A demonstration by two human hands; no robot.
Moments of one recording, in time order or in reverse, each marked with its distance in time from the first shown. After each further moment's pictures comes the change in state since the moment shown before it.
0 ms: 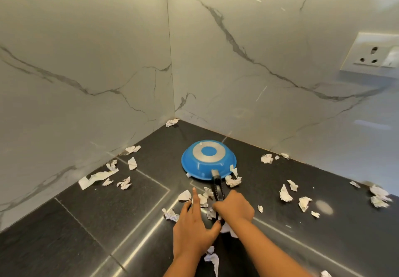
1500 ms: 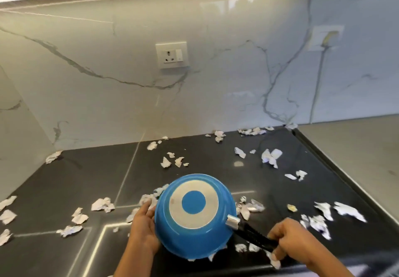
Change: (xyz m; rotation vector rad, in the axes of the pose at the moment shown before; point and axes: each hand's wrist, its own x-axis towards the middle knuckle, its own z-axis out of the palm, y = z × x) left_hand -0.129 0.148 -0.006 -1.379 -0.610 -0.720; right_hand -0.291 0.355 -0.116 0.395 -0.059 0.255
